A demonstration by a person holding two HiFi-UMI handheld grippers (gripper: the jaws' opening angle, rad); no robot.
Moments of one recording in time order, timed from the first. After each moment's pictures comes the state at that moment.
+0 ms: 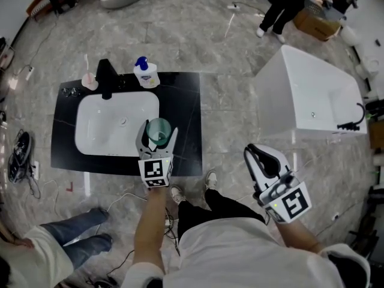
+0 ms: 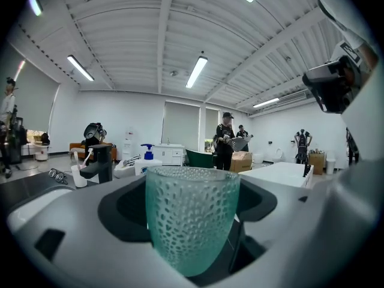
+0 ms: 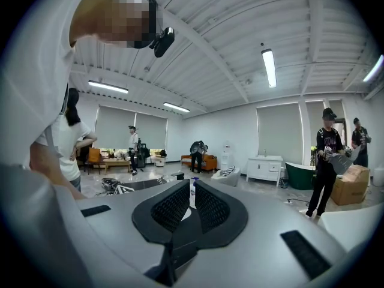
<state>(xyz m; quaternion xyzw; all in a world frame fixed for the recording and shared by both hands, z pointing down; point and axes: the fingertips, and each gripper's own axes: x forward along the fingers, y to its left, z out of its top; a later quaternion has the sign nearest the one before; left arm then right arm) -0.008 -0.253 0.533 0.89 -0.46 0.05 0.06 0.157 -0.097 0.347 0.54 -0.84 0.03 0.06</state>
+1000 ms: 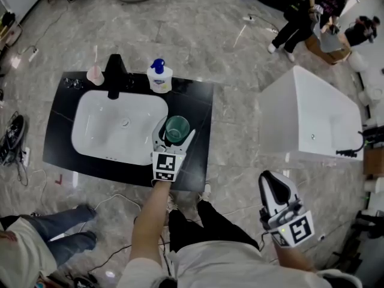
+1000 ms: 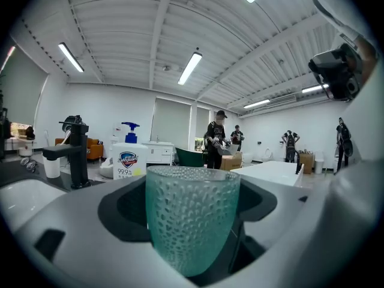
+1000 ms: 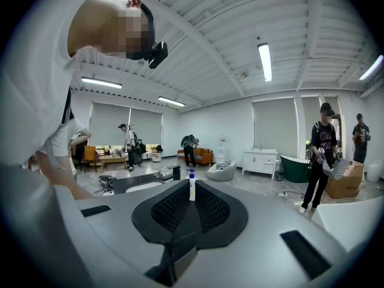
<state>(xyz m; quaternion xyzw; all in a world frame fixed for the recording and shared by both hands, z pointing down) 0.038 -0.299 0.587 0.91 -0.40 0.05 0.06 0.167 -0.099 0.372 0.56 -0.83 0.06 0.08</state>
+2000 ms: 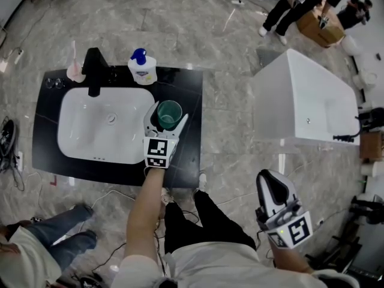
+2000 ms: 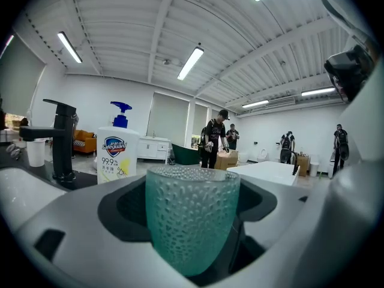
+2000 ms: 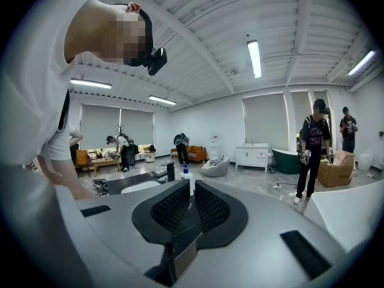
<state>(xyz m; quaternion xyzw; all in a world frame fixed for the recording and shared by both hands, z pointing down) 0.064 -0.329 0.611 0.92 -0.38 0.06 0.09 0.180 -0.093 0.390 0.59 -0.80 0.09 0.07</state>
